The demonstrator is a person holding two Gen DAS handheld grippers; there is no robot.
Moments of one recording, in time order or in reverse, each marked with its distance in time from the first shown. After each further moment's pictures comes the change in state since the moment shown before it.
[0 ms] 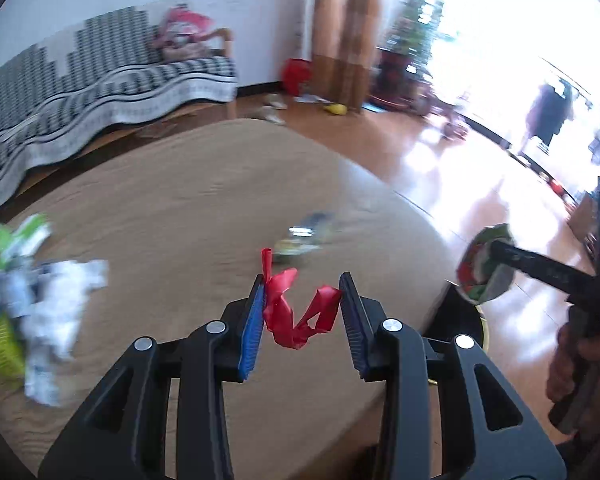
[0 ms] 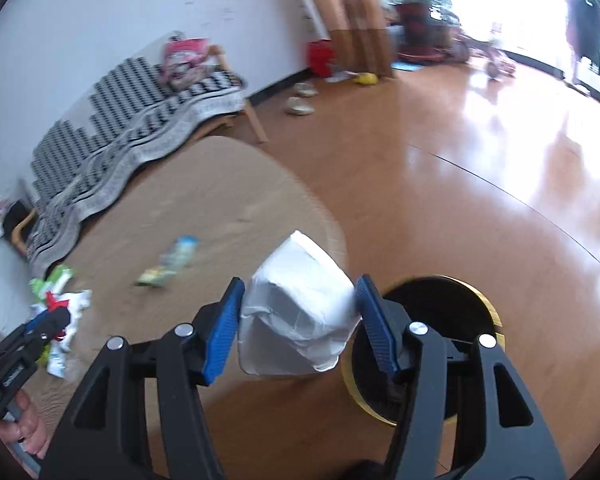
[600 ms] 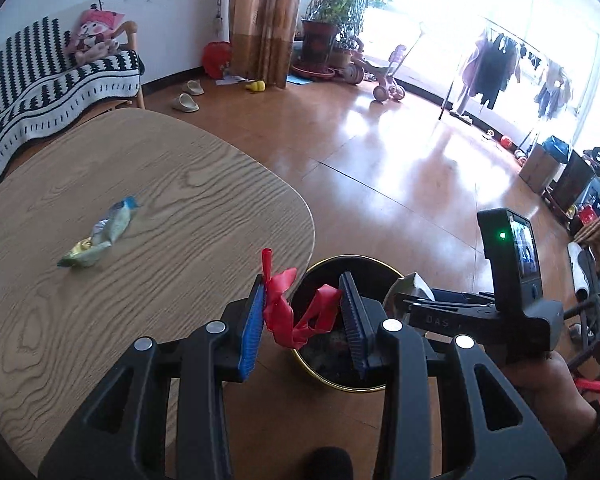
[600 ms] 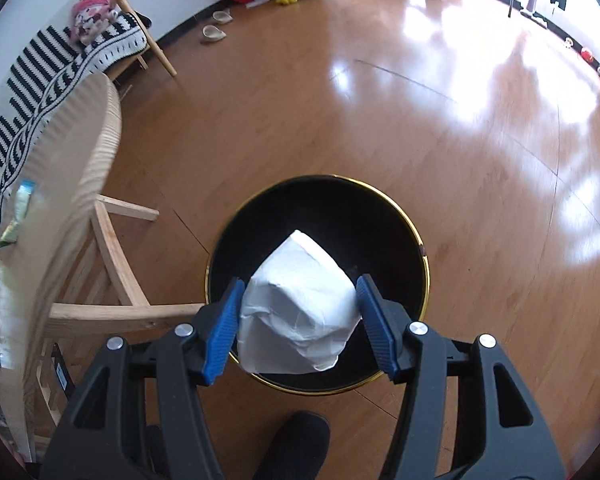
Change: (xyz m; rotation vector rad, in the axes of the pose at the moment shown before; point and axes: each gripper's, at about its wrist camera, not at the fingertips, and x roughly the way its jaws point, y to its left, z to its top) left arm 0.071 -0.128 -0.010 0.127 0.071 -0.173; right arm 0.078 -0.113 -0.042 0.108 0.281 -0.156
